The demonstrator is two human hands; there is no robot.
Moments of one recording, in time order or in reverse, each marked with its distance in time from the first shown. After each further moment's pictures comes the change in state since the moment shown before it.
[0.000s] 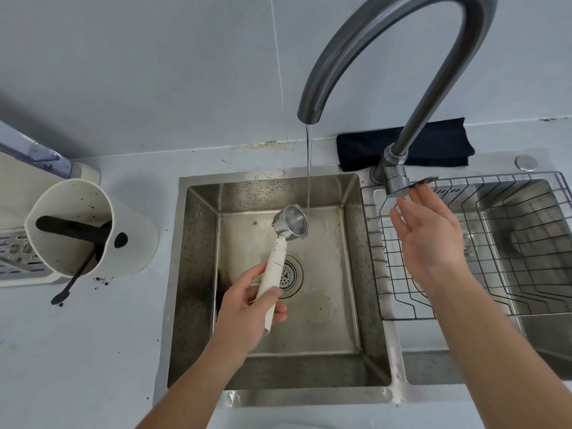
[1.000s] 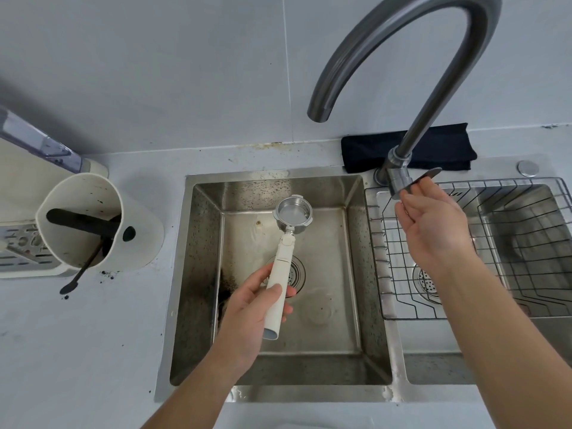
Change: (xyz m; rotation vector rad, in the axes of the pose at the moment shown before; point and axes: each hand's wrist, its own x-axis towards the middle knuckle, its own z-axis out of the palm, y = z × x) left_hand -0.014 0.002 -0.001 -0.249 -0.119 -0.023; right_hand 0.011 -0.012 0.008 -0.003 0.004 0.046
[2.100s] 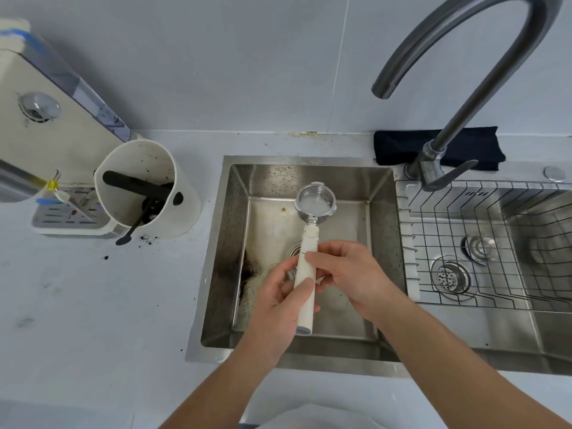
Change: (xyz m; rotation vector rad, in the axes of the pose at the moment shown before) left_hand -0.050 -0.004 -0.009 0.033 0.020 0.106; right_hand -0.109 0.105 0.059 -0.603 -0.519 0.233
